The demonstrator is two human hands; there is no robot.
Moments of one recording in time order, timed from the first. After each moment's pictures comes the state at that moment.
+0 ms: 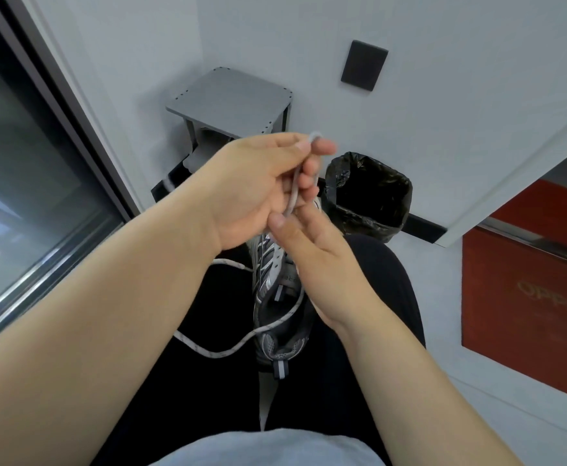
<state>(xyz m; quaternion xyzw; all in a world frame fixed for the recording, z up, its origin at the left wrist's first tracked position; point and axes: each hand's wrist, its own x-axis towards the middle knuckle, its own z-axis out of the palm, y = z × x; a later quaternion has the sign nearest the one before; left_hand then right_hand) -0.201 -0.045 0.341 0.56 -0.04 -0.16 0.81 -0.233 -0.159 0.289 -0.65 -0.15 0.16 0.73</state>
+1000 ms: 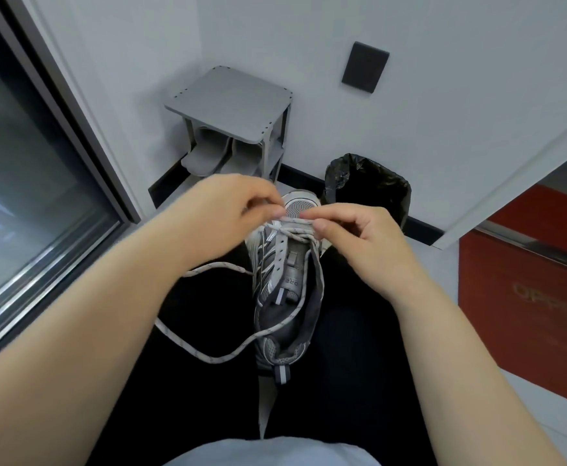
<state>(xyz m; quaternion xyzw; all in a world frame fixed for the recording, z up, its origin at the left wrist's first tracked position) -0.206 -0.008 0.310 0.95 -0.14 0.01 0.29 -0.197 -0.205 0.290 -0.83 -0.19 0.06 0.52</state>
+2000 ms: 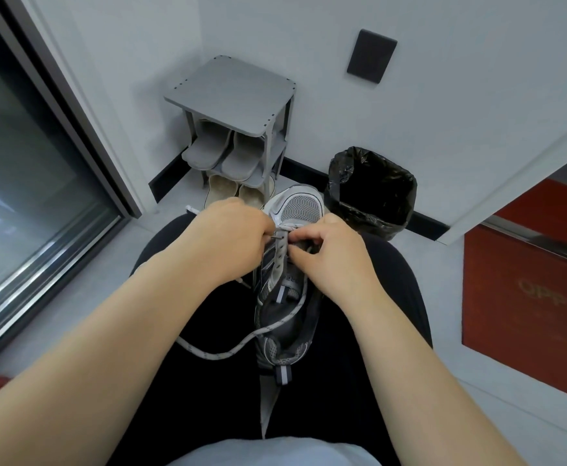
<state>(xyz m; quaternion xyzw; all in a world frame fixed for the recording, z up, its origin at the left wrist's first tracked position) -0.195 -0.016 0.262 0.99 -0.14 -0.01 0.08 -0.197 -0.171 0.249 -0.93 -0.10 0.03 0.35</state>
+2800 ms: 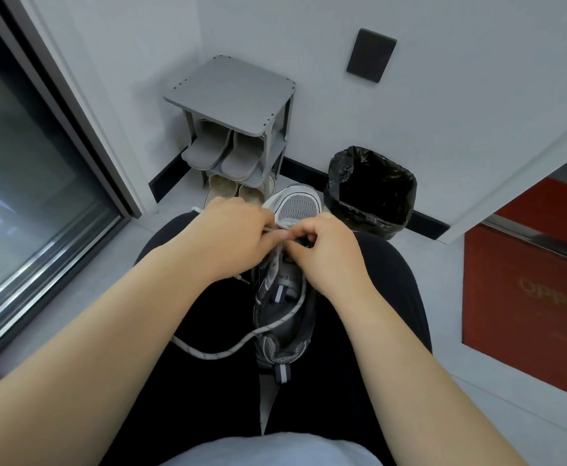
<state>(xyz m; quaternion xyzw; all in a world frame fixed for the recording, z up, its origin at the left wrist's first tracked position) -0.189 -0.019 0.261 0.98 -0.15 -0.03 0.09 -0.194 -0.166 0.246 -0.92 -0.08 0.03 0.37</state>
